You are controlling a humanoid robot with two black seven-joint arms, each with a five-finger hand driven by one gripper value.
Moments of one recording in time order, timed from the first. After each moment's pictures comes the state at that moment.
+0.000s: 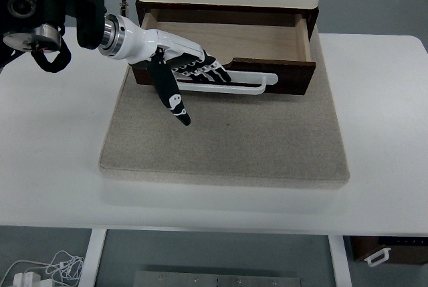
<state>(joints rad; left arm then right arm) -1.36 0.67 -0.32 -1.49 0.56 -0.53 0.51 -0.01 0.00 -0.01 0.17 -0.10 -0.05 0.03</state>
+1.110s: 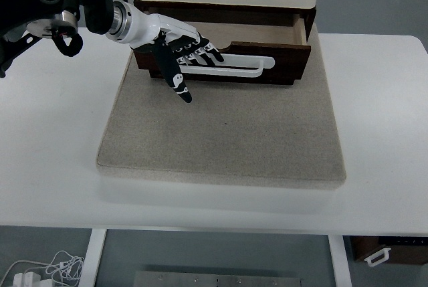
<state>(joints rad) -1.37 0.57 -0.32 -1.29 0.62 -0.53 0.50 -0.01 0.00 -0.01 0.18 -0.10 -0.05 0.03</state>
